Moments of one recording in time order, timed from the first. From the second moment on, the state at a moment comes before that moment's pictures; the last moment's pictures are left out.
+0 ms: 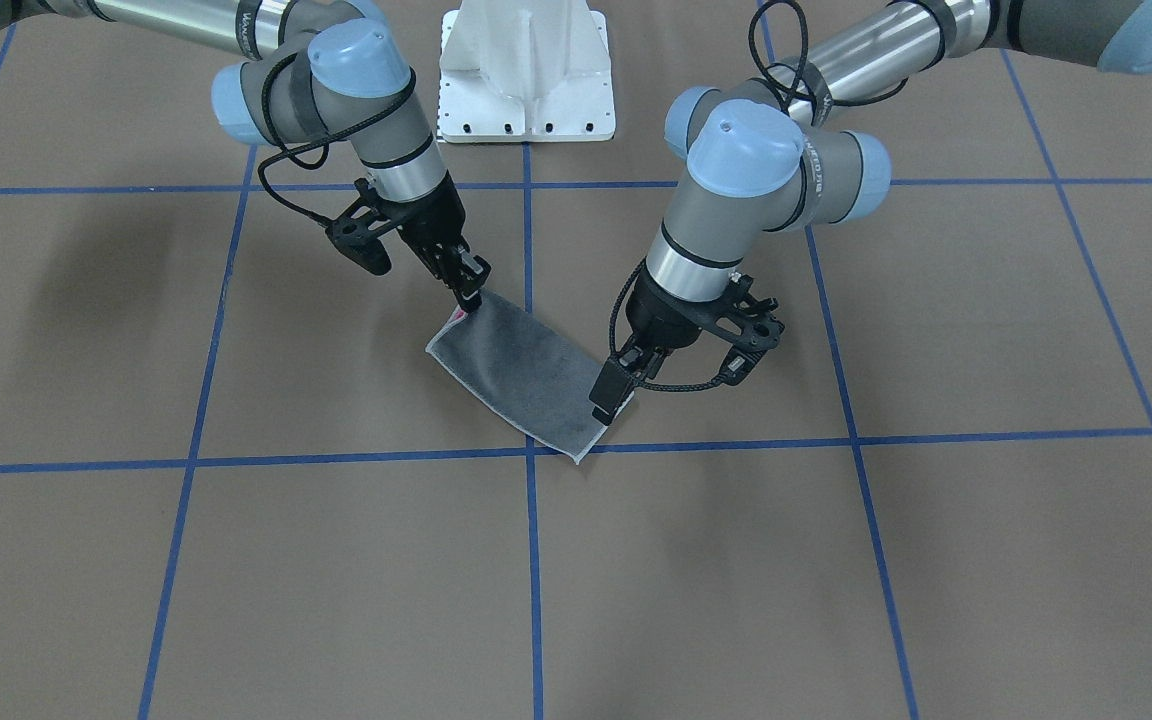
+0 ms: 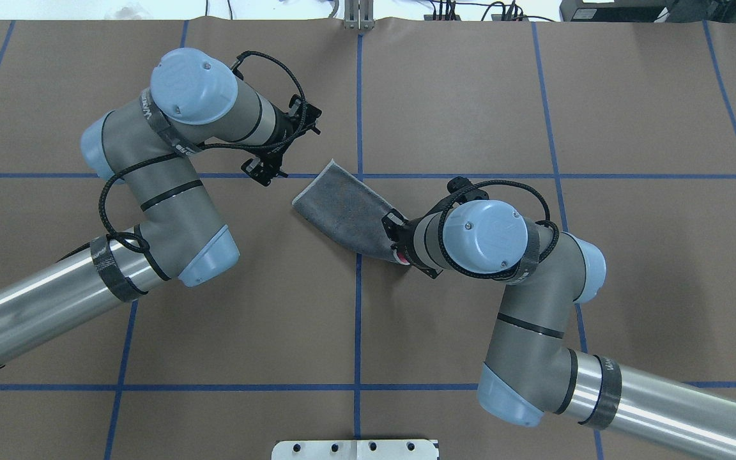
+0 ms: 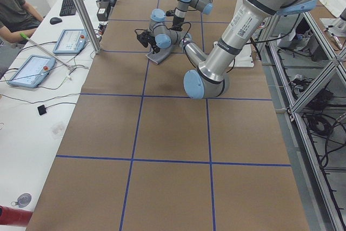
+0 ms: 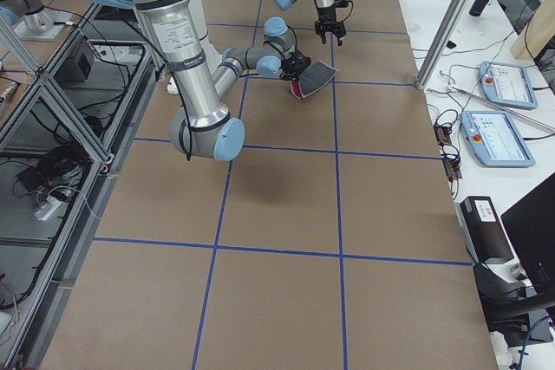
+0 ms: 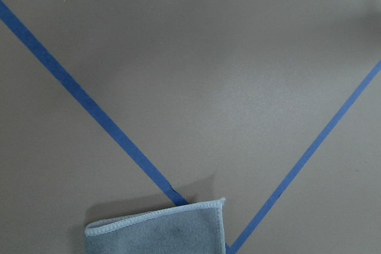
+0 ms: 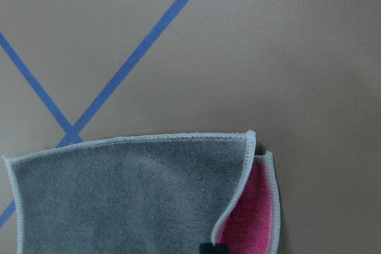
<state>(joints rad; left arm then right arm) -0.69 -2.29 -1.49 -1.99 -1.87 -2.03 0.43 -1.05 1.73 -1.21 1.64 2.12</state>
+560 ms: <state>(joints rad) -0.70 -2.29 -1.49 -1.99 -1.87 -2.03 0.34 -1.04 1.76 -1.25 1.55 2.17</state>
